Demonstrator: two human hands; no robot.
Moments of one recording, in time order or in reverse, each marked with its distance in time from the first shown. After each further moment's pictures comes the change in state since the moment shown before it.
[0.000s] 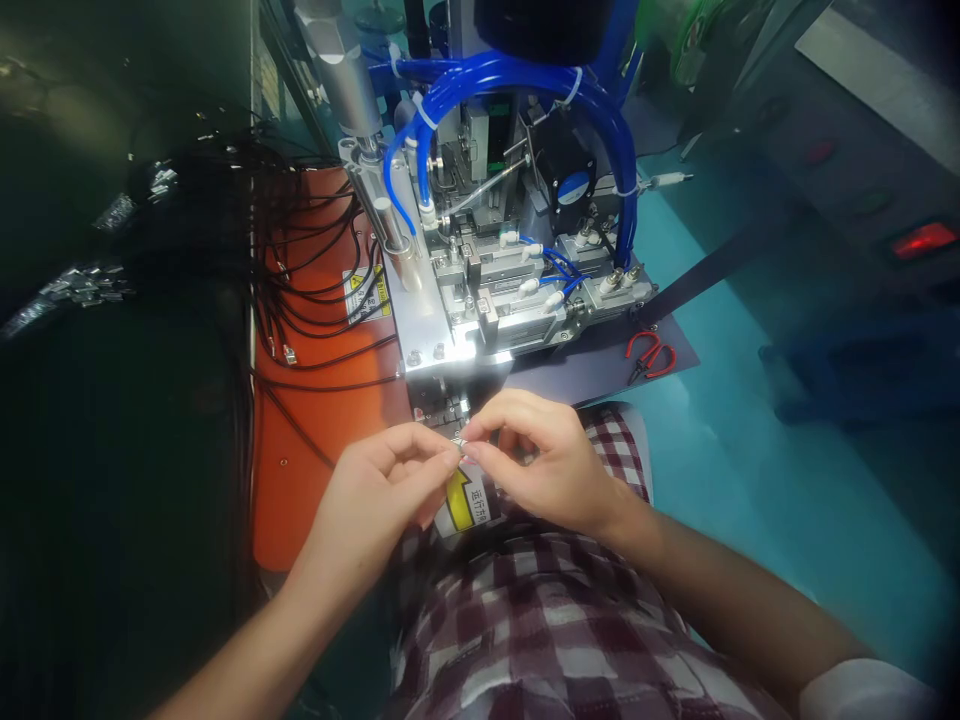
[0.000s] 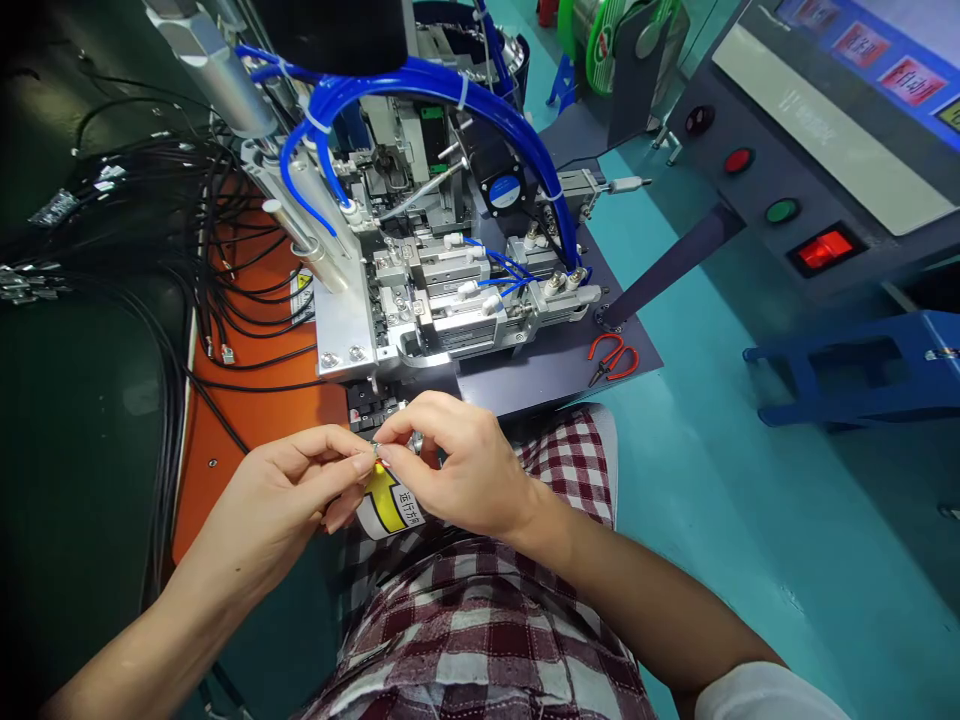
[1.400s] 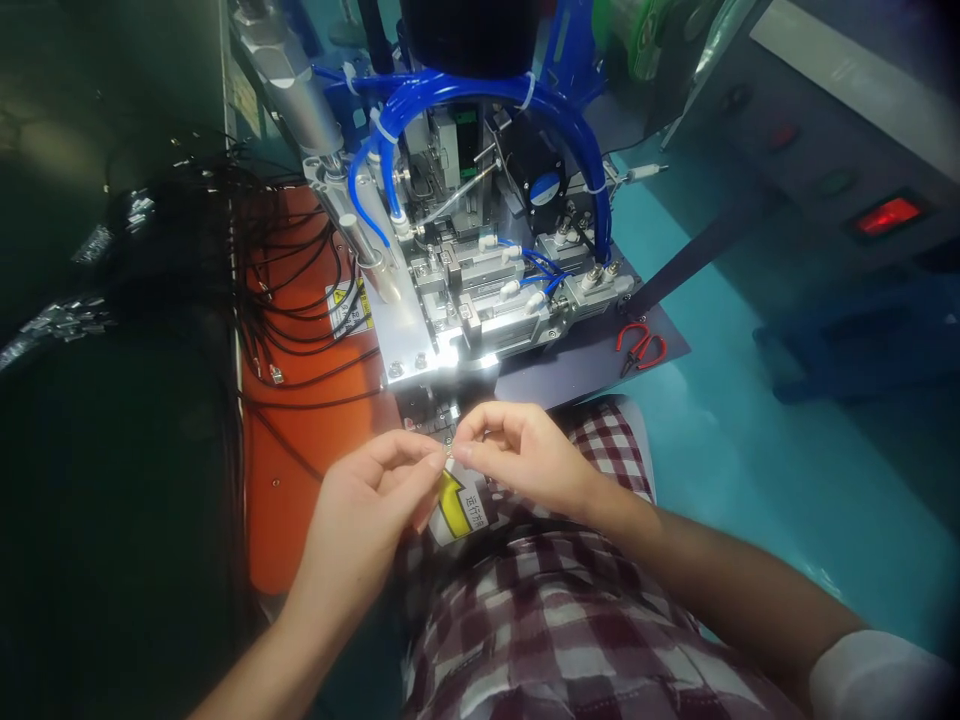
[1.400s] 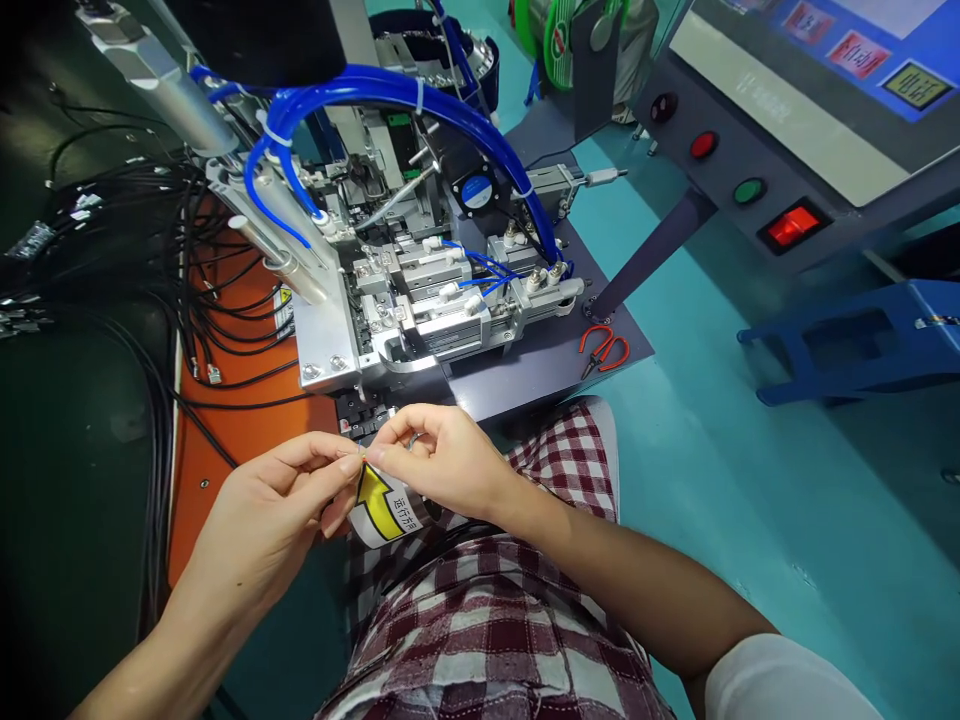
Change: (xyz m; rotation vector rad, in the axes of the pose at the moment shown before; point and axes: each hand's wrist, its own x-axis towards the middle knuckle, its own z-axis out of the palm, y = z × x) left_hand 0.000 -0.005 0.002 -0.037 0.092 -0.025; right_hand 0.005 0.002 0.003 0.543 -0.154 0.640
